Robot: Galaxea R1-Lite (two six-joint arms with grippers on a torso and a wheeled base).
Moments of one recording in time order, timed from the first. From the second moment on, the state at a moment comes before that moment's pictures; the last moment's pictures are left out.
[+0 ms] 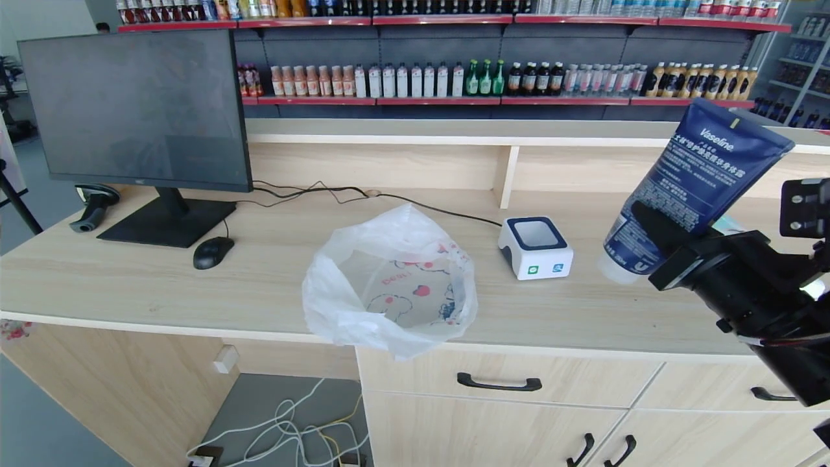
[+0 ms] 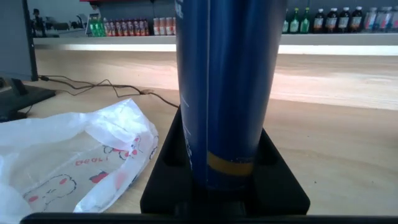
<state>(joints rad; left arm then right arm) 0.00 0.00 0.00 -0.01 0.01 -0.04 0.30 1.61 -0.35 -1.58 -0.02 0.01</state>
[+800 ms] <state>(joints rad) 0.00 0.00 0.00 -0.01 0.01 -0.04 0.30 1.62 -0.39 -1.57 -0.02 0.01</state>
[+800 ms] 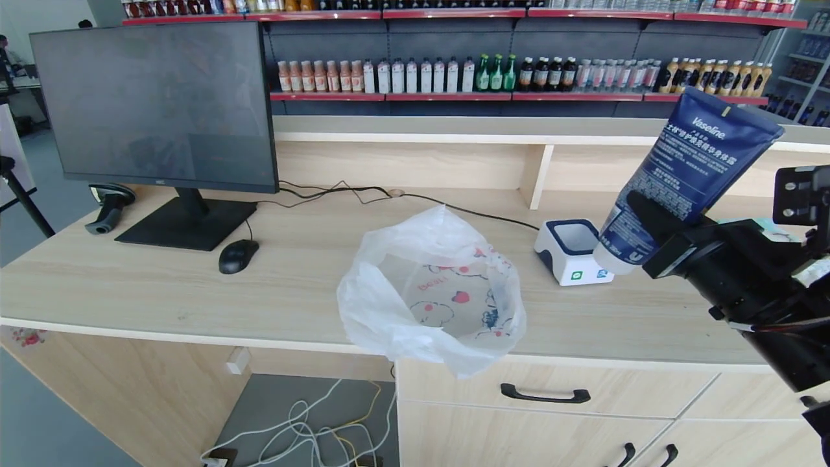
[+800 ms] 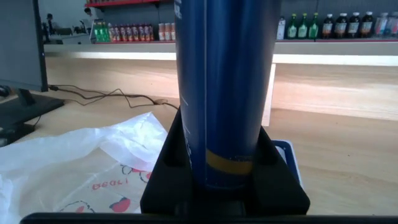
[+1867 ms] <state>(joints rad) 0.00 0.00 0.00 -0.01 0.01 -0.04 0.30 1.63 -0.40 -1.57 -0.02 0.01</state>
